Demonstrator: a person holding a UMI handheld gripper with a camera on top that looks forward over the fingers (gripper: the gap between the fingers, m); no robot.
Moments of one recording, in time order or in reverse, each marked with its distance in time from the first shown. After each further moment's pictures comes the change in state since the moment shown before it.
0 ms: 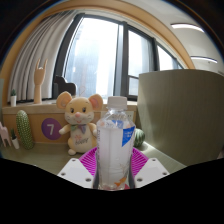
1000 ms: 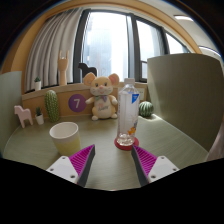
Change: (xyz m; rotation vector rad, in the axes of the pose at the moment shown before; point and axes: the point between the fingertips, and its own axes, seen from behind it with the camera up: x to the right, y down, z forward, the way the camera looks) arm -0.032 0.099 -0.143 -0.157 -0.185 0.011
